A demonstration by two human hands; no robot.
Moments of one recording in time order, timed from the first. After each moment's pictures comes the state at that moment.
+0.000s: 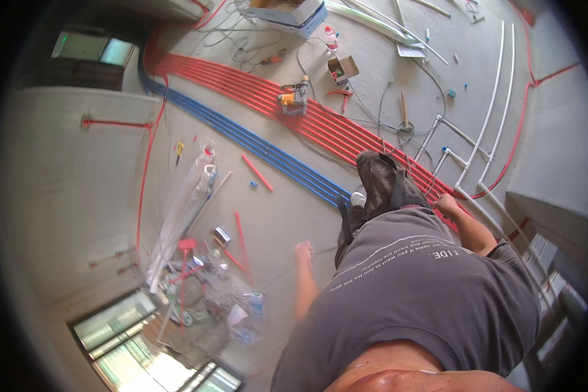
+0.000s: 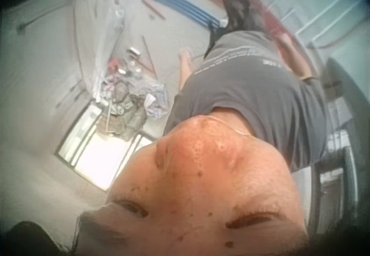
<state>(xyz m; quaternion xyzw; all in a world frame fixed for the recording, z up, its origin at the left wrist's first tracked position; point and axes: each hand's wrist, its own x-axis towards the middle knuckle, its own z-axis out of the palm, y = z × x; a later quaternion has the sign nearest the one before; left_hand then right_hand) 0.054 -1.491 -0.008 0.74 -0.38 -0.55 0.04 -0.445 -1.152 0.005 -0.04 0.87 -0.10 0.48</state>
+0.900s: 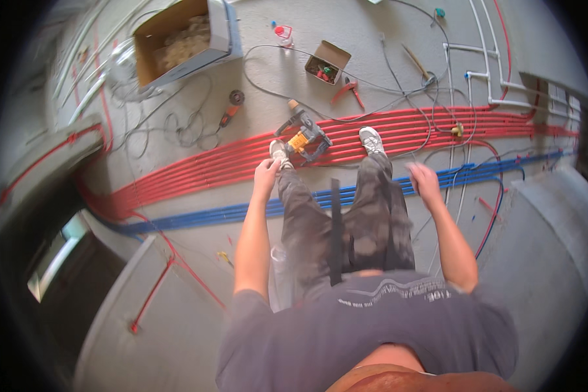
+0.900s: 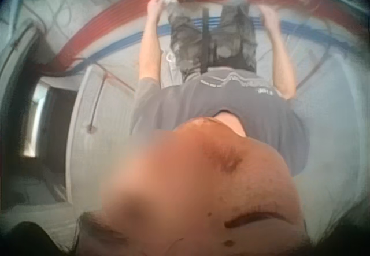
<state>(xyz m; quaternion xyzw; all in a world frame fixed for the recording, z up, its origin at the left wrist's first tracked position) -0.541 -2.324 -0.152 0.30 -0.74 -0.50 -0.33 -0.508 -1.821 -0.023 0.29 0.73 -0.55 0.27</state>
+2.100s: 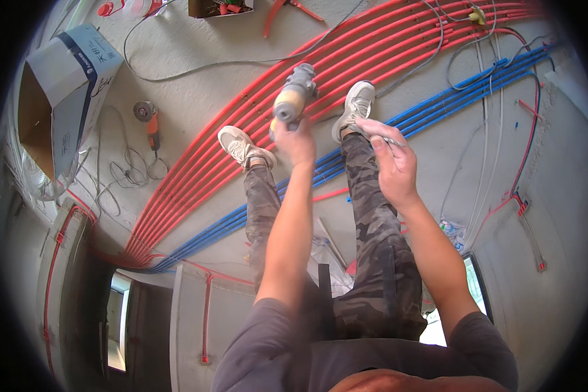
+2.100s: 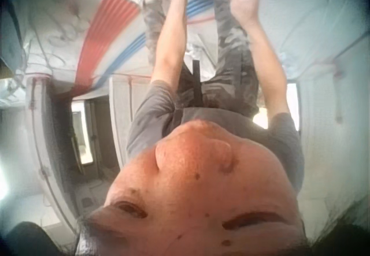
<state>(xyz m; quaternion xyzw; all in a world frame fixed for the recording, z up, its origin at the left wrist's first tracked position) -0.451 -2.100 -0.436 0.18 -0.86 -0.45 -0.17 -0.410 -1.942 -0.274 0.34 0.68 -0.65 -0.01</state>
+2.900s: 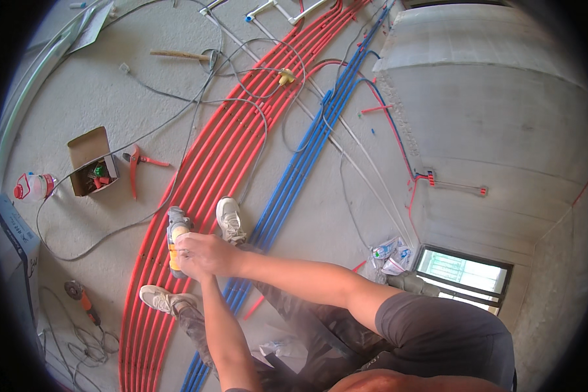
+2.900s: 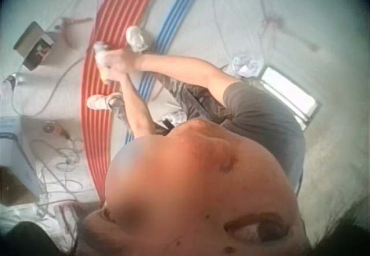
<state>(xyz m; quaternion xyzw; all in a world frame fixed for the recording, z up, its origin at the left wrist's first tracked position) -0.414 -2.100 -0.518 0.11 -0.83 -0.46 -0.30 -0.455 -1.960 -0.328 0.17 0.79 -0.59 -0.01</state>
